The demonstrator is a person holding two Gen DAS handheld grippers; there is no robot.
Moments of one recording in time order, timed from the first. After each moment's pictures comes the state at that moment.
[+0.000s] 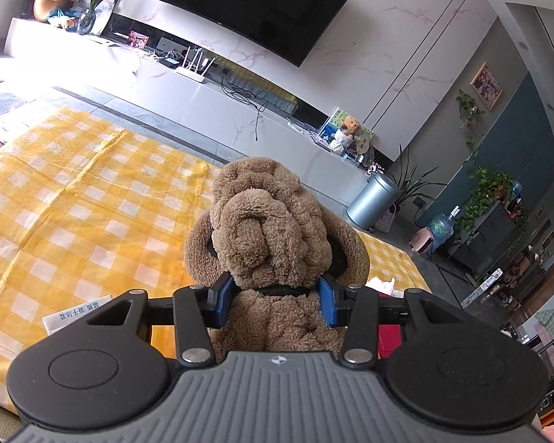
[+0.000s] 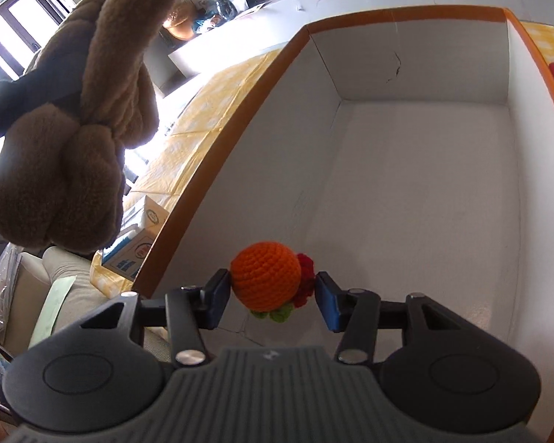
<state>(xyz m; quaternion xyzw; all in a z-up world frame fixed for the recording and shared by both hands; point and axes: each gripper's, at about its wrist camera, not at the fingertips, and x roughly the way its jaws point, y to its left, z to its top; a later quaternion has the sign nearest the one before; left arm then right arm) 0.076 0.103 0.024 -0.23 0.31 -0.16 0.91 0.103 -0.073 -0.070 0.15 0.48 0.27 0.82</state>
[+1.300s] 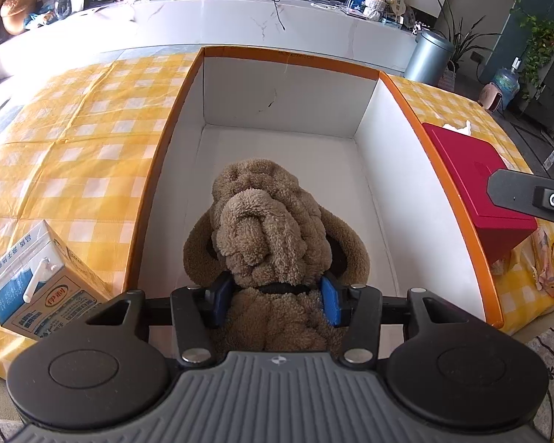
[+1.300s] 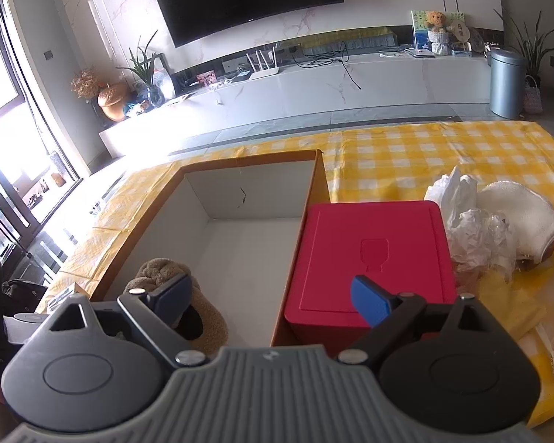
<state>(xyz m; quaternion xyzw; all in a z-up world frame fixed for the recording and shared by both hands) 0.094 0.010 -0.034 -0.02 0.47 -0.10 0.88 0.064 -0.194 0.011 0.11 0.36 0.12 0.92</state>
